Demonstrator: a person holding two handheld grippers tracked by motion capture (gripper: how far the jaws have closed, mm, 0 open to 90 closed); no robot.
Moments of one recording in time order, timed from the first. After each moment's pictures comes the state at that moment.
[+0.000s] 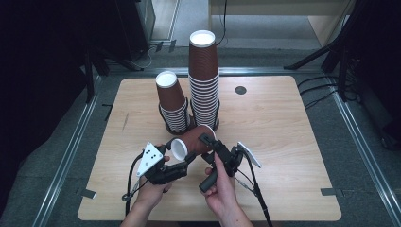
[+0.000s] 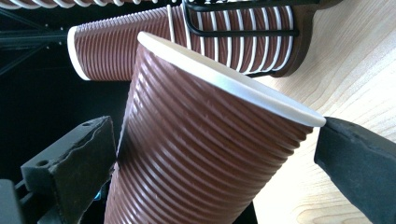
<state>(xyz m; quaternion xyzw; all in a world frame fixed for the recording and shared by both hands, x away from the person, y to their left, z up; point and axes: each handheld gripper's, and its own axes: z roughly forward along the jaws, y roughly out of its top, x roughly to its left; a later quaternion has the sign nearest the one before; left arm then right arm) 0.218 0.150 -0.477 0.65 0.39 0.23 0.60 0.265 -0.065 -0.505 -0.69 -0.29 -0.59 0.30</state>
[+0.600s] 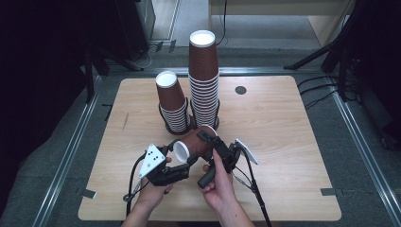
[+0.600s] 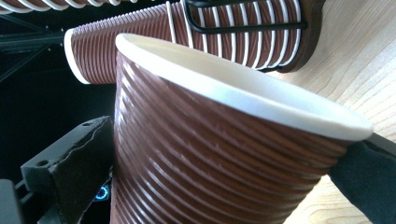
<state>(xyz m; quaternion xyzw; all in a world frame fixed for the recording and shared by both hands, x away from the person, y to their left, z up) 0.216 0.147 -0.478 0.66 0.38 0.23 0.61 0.274 -0.059 -0.503 -0.69 -0.28 -0.58 0.32</state>
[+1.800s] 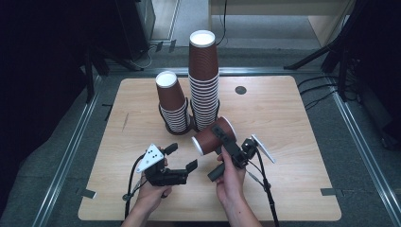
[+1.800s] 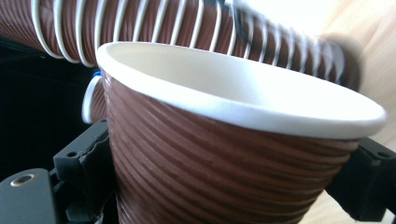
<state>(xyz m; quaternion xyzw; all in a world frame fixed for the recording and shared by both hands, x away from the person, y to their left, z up) 0.222 0.158 -0.491 0.67 0.41 0.16 0.60 0.278 -0.089 -0.491 -0.67 -0.32 -0.66 0.10</state>
